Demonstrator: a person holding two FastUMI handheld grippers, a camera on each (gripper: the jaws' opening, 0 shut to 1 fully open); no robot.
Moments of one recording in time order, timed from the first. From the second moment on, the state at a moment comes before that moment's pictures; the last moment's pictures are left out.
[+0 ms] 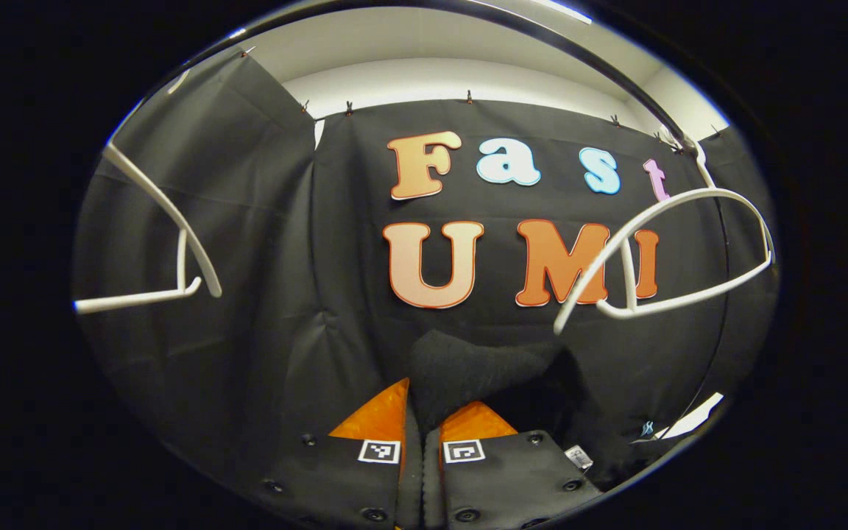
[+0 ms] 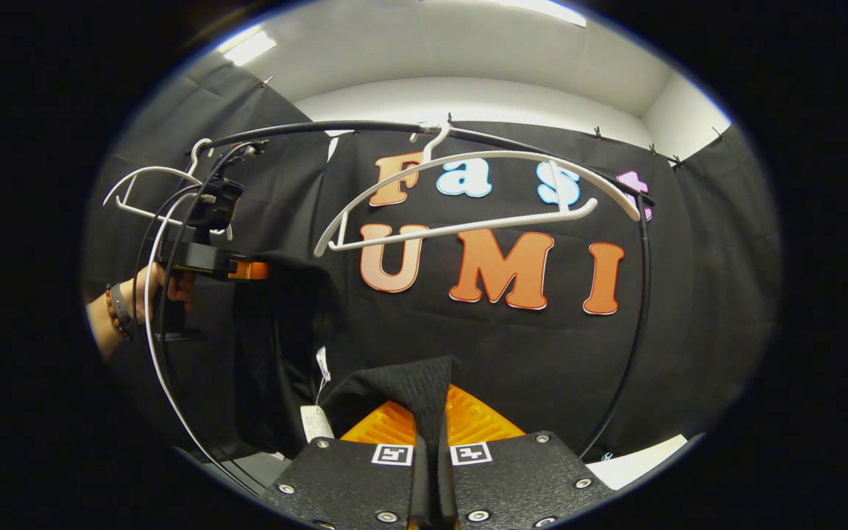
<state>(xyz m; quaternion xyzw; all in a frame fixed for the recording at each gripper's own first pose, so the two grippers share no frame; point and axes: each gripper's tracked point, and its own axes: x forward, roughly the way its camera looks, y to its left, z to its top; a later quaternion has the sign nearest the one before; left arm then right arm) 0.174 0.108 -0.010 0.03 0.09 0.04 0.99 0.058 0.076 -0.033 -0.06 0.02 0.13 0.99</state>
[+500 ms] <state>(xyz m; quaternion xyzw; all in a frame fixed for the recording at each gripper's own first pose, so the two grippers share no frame) 0.127 0.114 -0.085 0.02 0.17 0.03 0.99 0.079 0.130 -0.077 -0.09 0.06 0.20 0.97</state>
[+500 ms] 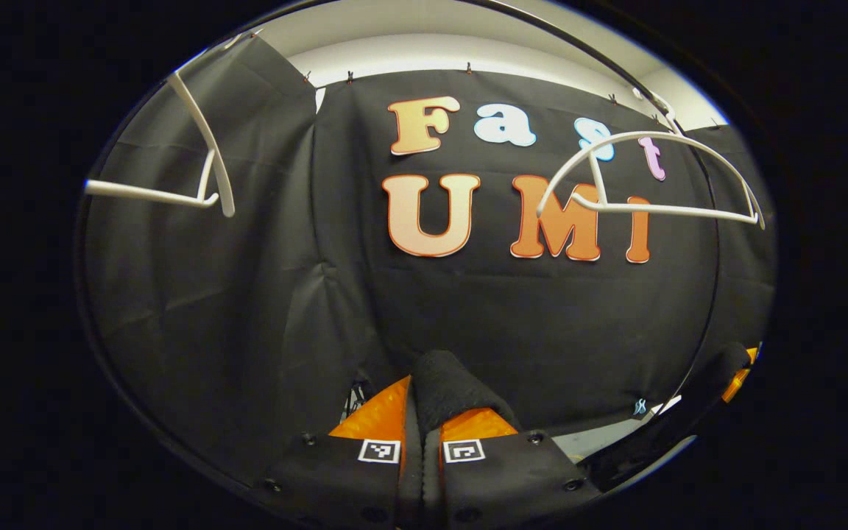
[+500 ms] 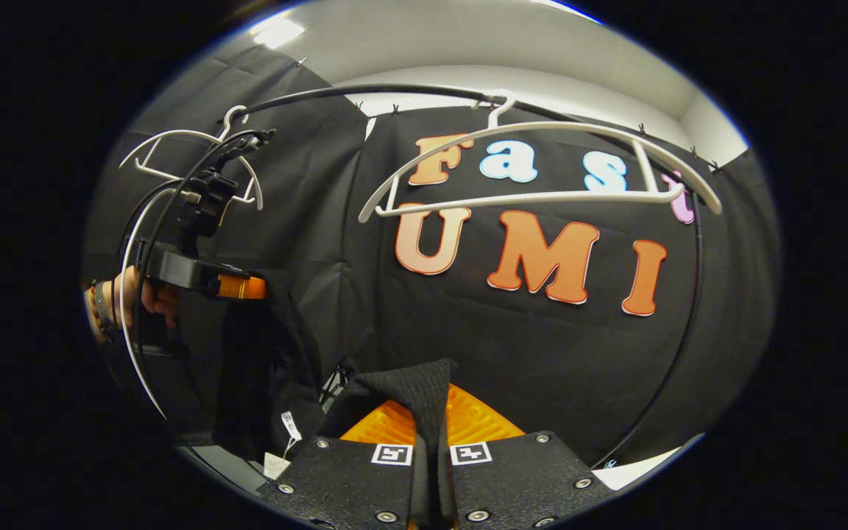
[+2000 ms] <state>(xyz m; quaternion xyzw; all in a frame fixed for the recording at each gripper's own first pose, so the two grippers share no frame) 0.003 0.138 -0.397 0.05 0.49 0.06 0.87 0.053 0.186 -0.403 -0.06 0.41 0.20 0.89</state>
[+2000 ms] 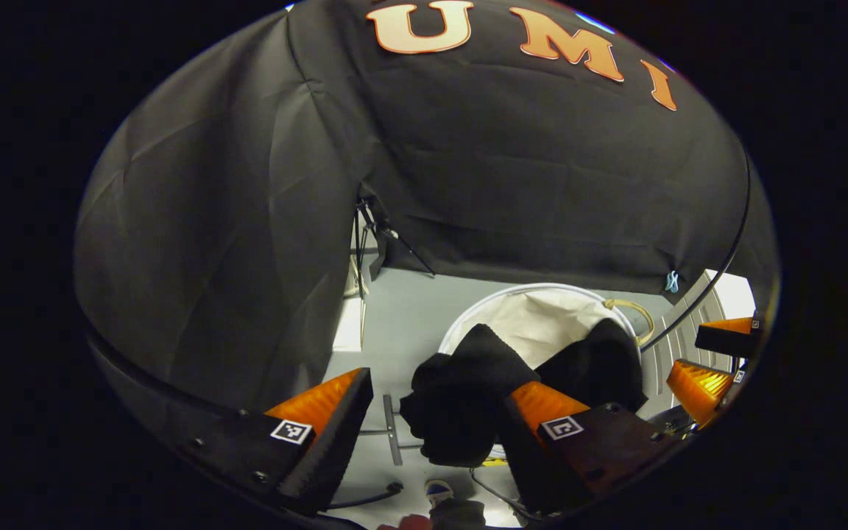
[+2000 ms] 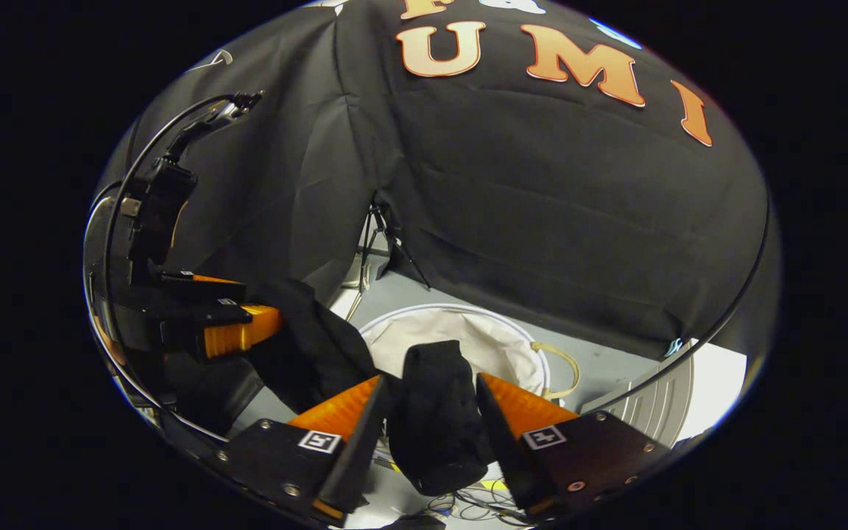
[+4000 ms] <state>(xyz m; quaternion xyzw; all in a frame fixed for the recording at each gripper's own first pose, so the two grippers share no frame) -0.011 0.077 -0.067 -0.03 0.17 0.03 0.98 0.030 0.045 -0.097 0.00 0.14 0.08 0.99</state>
